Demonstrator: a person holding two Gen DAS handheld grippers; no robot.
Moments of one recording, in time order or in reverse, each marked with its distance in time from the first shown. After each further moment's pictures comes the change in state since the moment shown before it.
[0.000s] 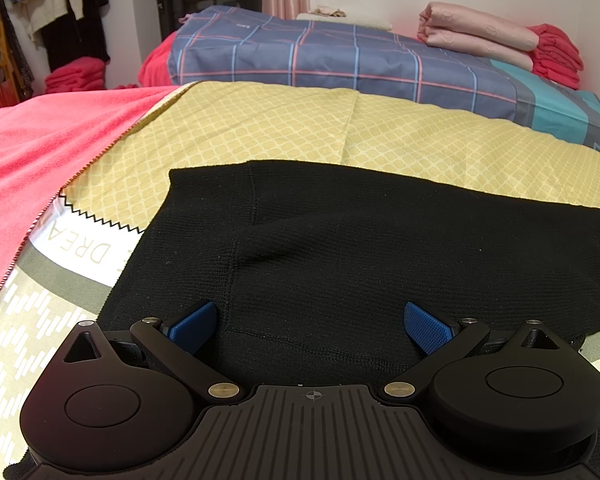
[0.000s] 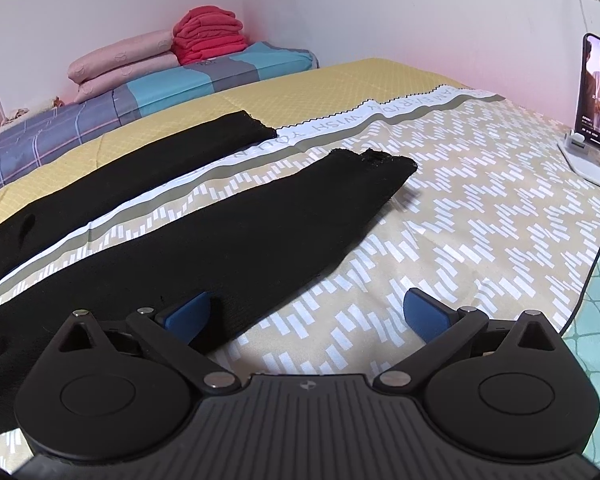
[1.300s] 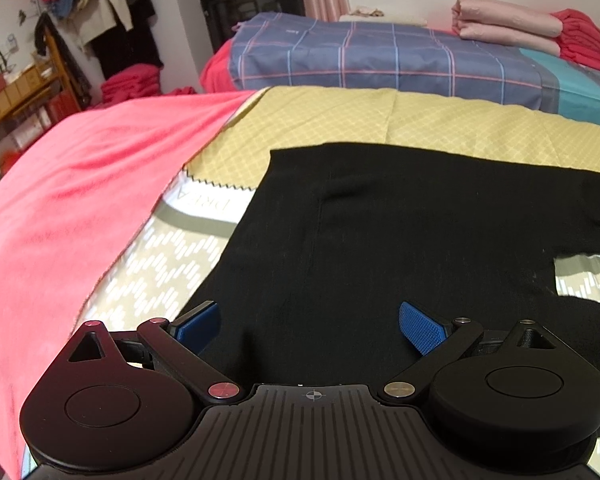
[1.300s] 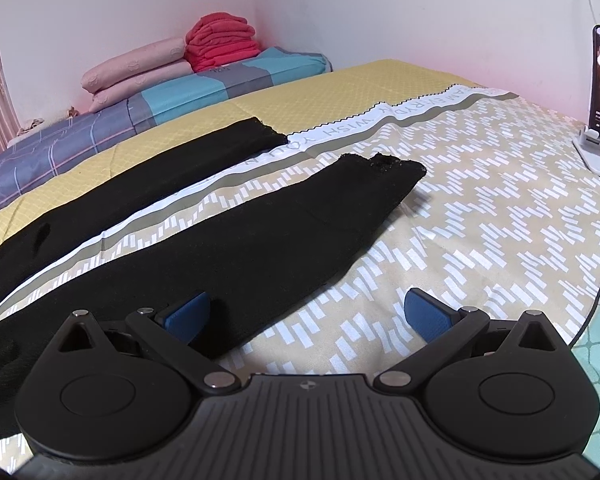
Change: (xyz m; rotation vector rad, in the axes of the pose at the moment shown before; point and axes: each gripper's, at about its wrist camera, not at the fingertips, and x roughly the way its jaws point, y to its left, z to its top) left arm -0.110 0.002 -0.040 0.016 0.028 0.184; right arm 0.001 -0.008 0.002 0.022 -0.012 0.073
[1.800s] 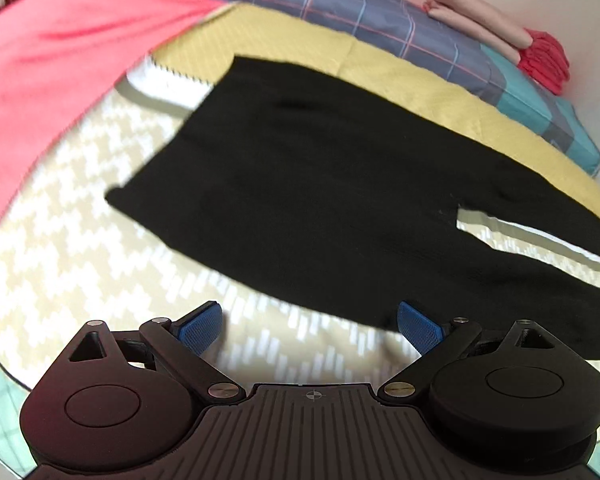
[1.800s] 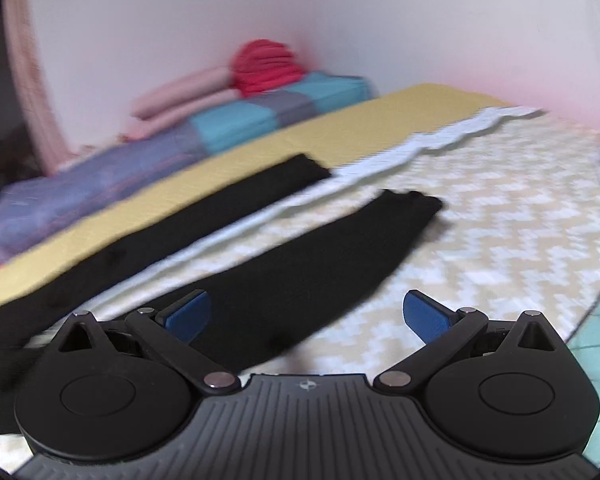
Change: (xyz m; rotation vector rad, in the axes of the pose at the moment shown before) left arm -0.028 0.040 -0.039 -0.203 0.220 -0.356; right arm -0.057 -0.005 0.010 0.028 -0.036 0.229
